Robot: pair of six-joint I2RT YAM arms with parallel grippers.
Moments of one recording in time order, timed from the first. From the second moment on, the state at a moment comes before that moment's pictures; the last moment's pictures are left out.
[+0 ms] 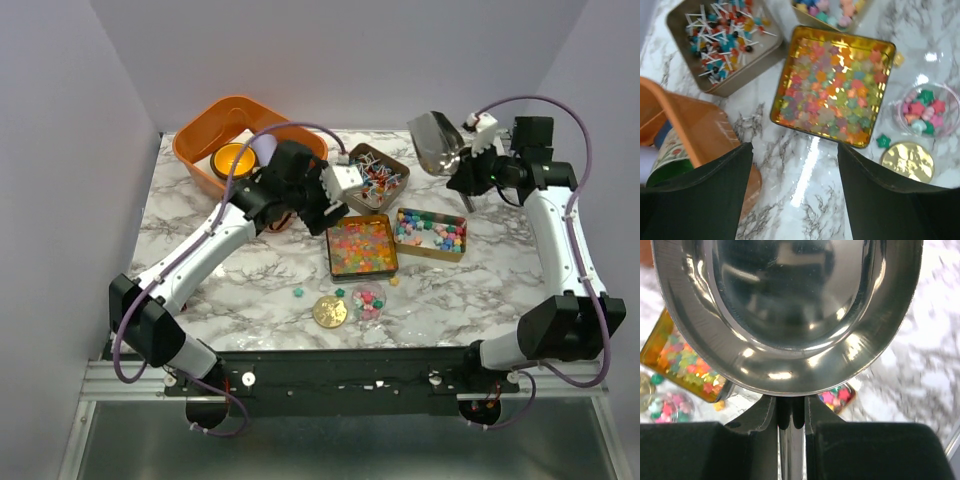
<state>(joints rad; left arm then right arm) -0.69 1.49 1.43 -0.65 0.31 0.53 -0.12 1.44 1.47 -0.78 -0.55 -0.38</state>
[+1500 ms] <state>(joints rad) -0.41 1.60 1.22 0.19 0.91 -0.65 0.50 1.26 1.42 -0.98 -0.27 -0.81</state>
